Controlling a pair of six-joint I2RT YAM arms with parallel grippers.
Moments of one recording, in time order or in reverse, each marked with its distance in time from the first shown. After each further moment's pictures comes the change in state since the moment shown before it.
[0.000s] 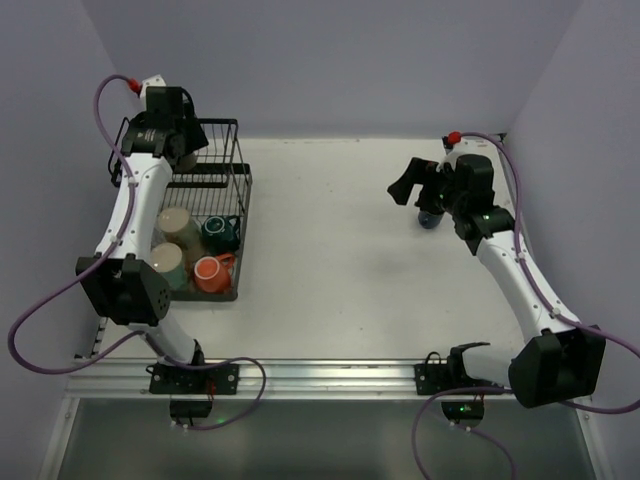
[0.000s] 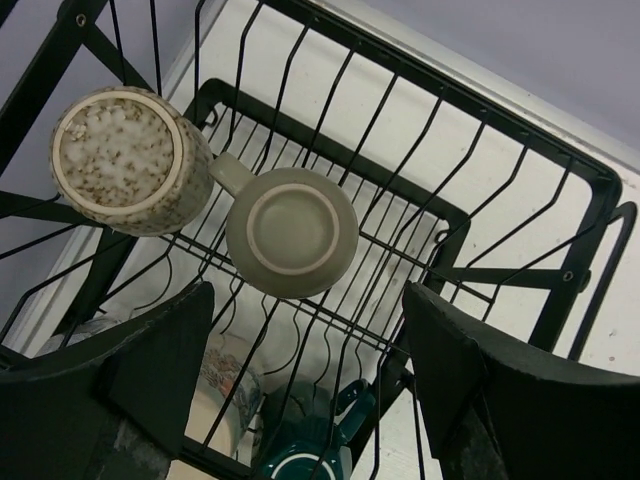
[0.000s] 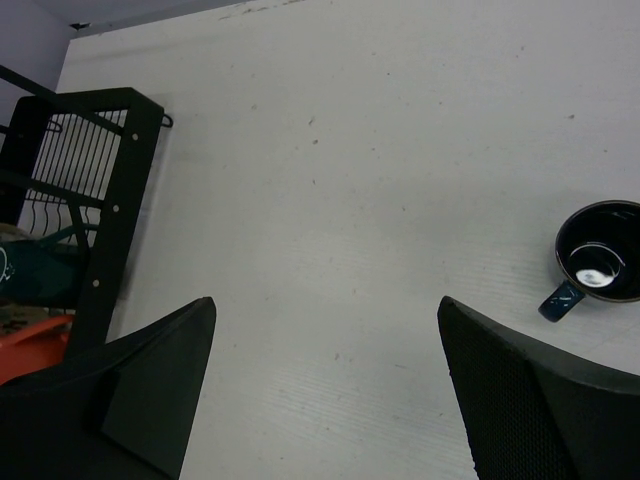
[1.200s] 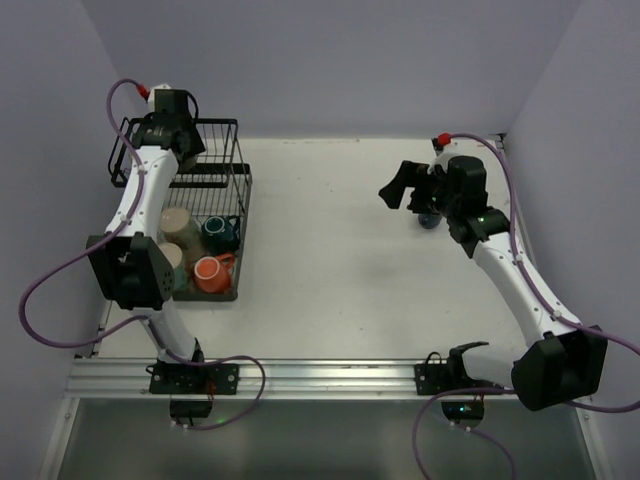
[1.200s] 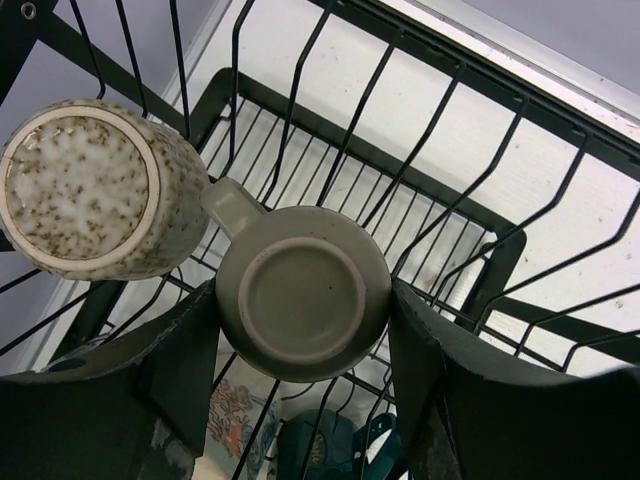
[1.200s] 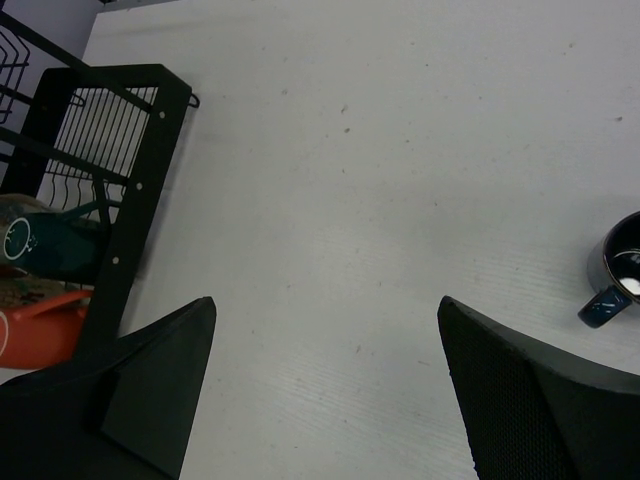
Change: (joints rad) left arm 0.025 0.132 0.014 0.025 -0.033 0.034; right arm 0.062 -0.010 0.000 0.000 0.002 -0.005
